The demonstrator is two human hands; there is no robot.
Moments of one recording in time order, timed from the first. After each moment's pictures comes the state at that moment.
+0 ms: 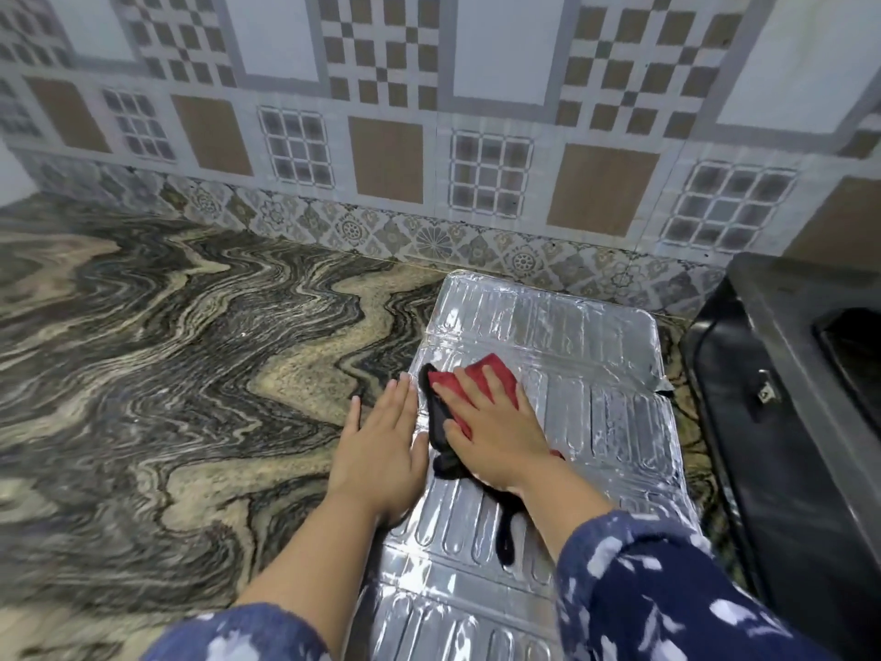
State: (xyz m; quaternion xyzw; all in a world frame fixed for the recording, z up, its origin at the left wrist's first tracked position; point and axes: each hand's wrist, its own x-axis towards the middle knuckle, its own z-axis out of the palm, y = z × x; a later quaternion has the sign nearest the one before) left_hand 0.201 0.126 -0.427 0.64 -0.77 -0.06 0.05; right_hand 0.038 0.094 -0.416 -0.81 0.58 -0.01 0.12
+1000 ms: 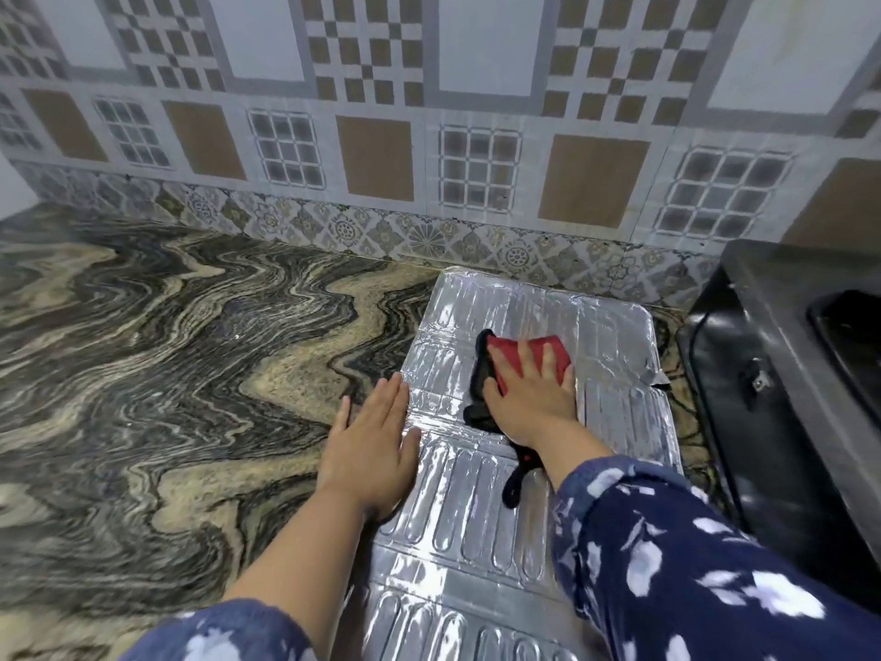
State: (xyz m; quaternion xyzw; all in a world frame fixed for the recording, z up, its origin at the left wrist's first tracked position) left_hand 0.206 0.121 -0.432 0.64 -0.76 -0.06 0.05; right_hand 0.001 0.058 -0.417 -0.70 0.70 0.00 0.13
